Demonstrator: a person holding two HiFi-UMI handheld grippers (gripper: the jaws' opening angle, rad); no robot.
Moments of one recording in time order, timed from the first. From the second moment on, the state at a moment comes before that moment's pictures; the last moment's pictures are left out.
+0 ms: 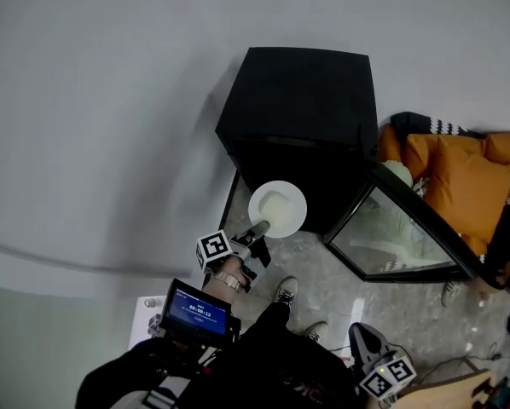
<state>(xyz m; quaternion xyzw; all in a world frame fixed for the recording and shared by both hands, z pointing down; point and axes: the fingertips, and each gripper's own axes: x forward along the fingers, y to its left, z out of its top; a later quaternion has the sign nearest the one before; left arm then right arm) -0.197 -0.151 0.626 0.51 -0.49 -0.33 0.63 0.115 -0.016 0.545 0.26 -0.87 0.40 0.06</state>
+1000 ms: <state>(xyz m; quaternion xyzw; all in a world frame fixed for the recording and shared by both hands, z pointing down) -0.225 -0.263 0.395 0.58 -0.52 -0.38 0.50 0.117 -0.020 0.519 0.22 -0.90 0.38 -0.01</state>
